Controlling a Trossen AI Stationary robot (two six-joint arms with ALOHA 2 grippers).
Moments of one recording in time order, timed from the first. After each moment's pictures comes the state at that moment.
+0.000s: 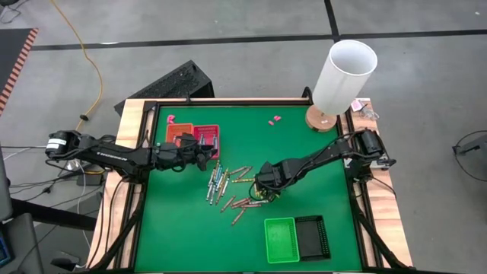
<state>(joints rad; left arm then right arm) 0.02 1.05 0.32 0.53 -0.41 -0.70 0.17 1.82 1.14 -0.75 0.23 0.81</state>
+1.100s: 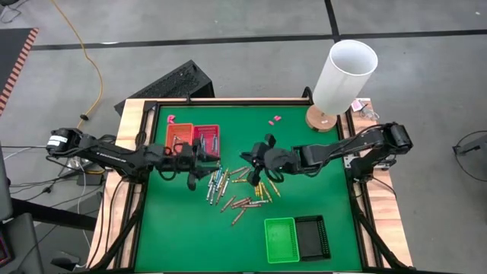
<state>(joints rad) -0.08 1.05 0.32 0.88 -0.08 -0.23 0.16 1.50 1.14 -0.02 0.49 0.24</state>
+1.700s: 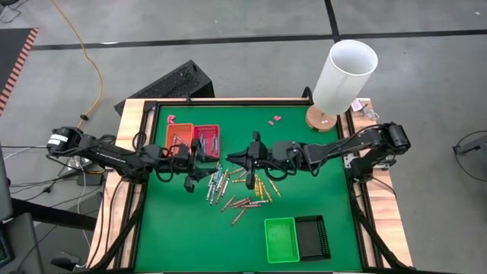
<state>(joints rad) -0.11 1.05 0.32 0.95 -0.09 -0.19 0.13 1.53 1.14 0.36 0.25 0.09</state>
